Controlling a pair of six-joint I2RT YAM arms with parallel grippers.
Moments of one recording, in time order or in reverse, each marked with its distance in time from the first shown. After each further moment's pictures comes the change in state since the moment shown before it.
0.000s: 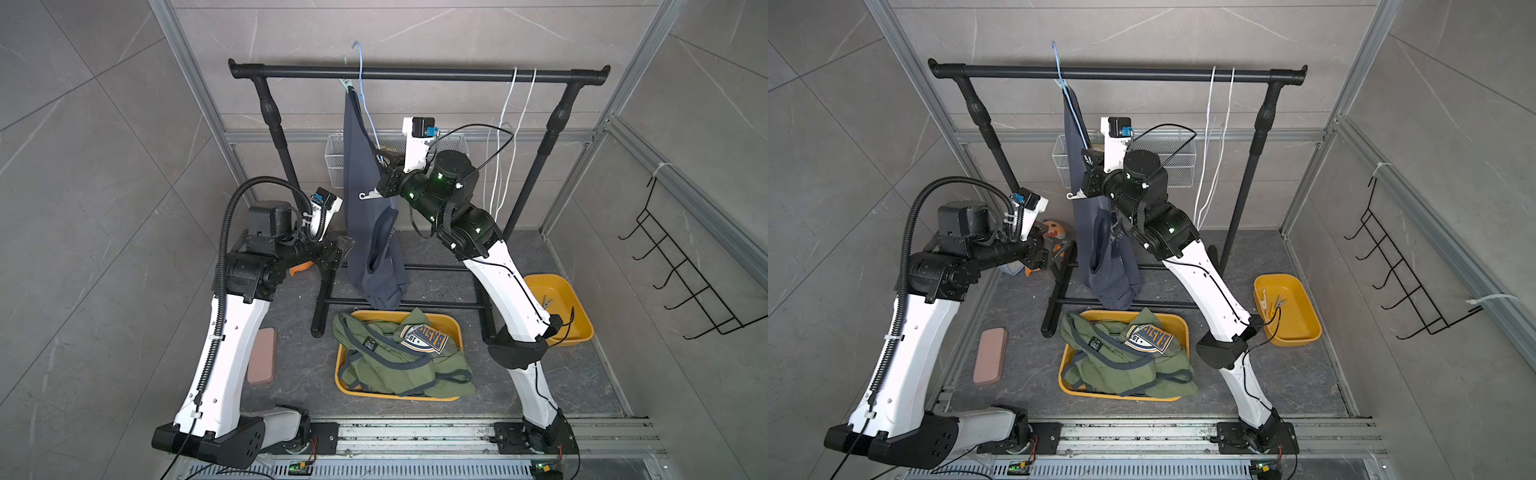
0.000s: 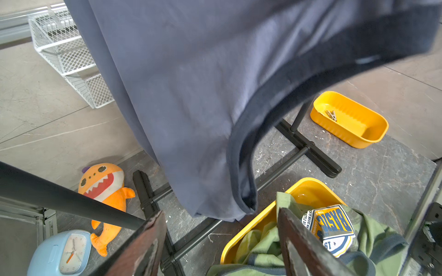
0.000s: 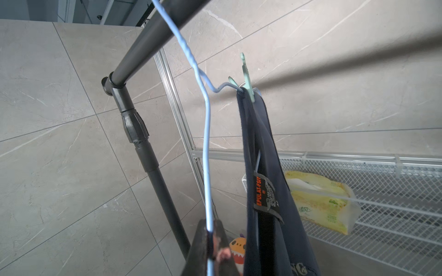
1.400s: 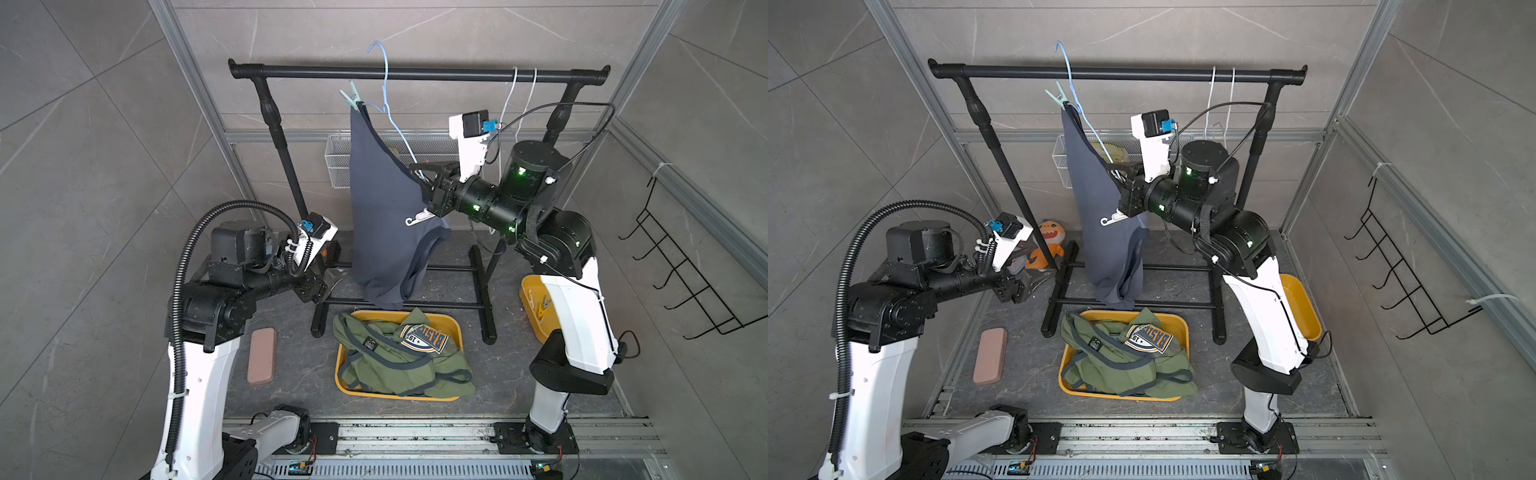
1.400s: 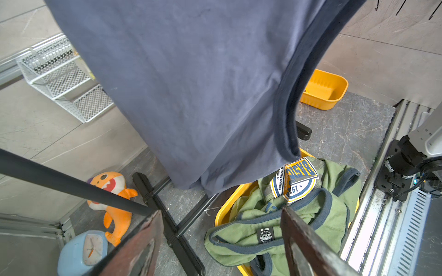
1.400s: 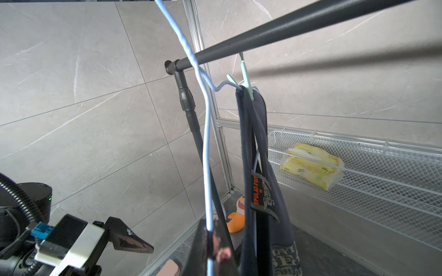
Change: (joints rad) left arm 0.000 -0.145 0.099 -0.275 0.071 0.201; right arm -0.003 -0.333 -0.090 -0.393 -0.182 -0.039
